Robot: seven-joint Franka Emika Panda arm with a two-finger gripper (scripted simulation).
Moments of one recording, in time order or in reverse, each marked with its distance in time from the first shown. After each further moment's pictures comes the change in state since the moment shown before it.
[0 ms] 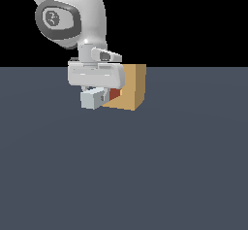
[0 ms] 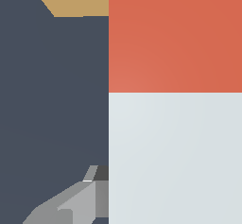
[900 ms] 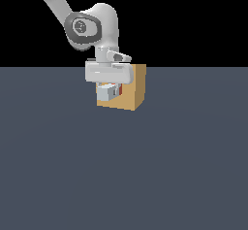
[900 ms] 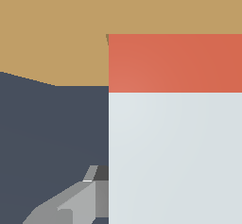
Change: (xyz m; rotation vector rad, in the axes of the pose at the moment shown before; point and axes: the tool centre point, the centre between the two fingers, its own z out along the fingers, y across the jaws) arm 0.092 -0.001 -0.001 -0.002 0.002 -0.002
